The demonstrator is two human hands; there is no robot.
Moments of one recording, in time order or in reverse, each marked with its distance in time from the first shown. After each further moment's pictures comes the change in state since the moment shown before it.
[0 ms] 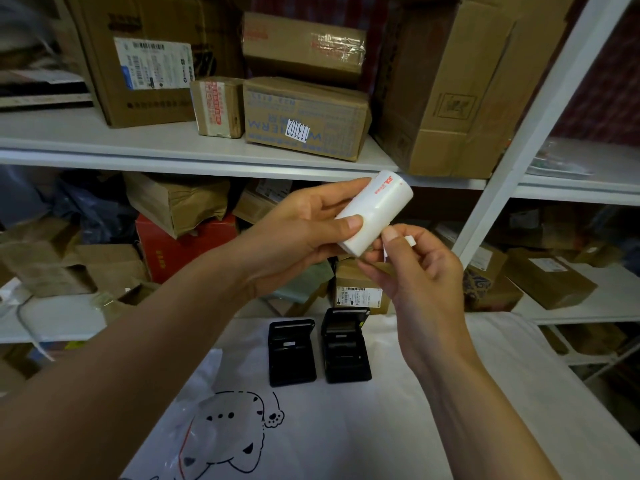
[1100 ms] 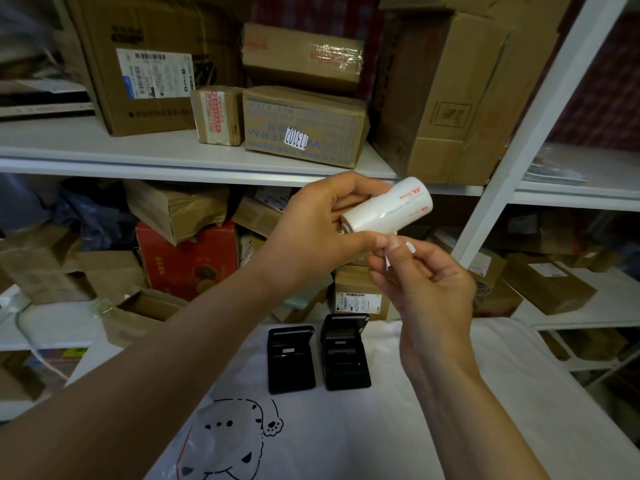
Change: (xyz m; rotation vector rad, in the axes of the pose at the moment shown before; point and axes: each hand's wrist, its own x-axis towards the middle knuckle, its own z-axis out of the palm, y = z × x) left_hand 0.005 0.007 0.022 0.469 0.222 0.305; right_hand -0.003 -0.001 -0.001 0.039 0.153 0.009
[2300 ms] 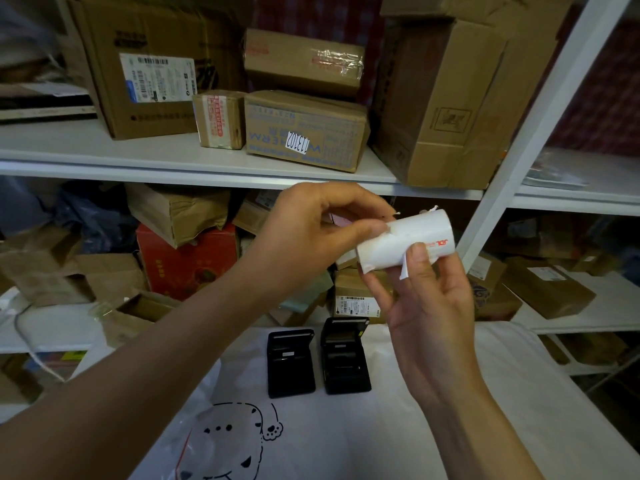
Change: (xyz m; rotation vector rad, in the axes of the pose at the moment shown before) left_hand -0.007 0.009 -0.010 0.211 0.045 0.166; right_hand -0.007 -0.001 -0.006 0.355 -0.249 0.039
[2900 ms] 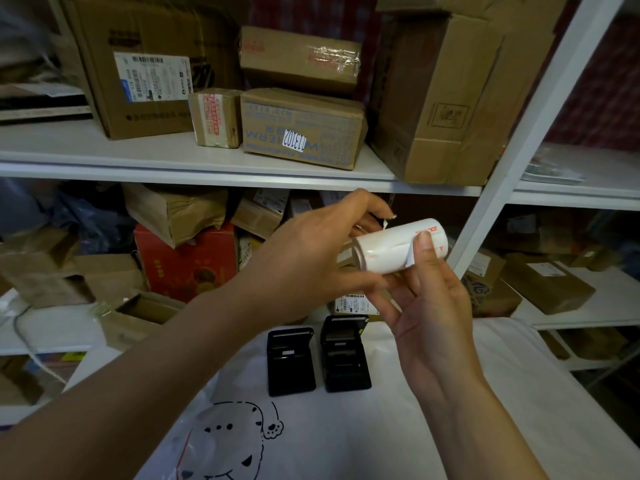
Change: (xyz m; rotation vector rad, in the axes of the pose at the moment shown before) left_hand -0.011 -0.006 0.005 0.323 -0.228 0.004; right_hand 0.001 -0.003 -0.004 -0.096 0.129 0.133
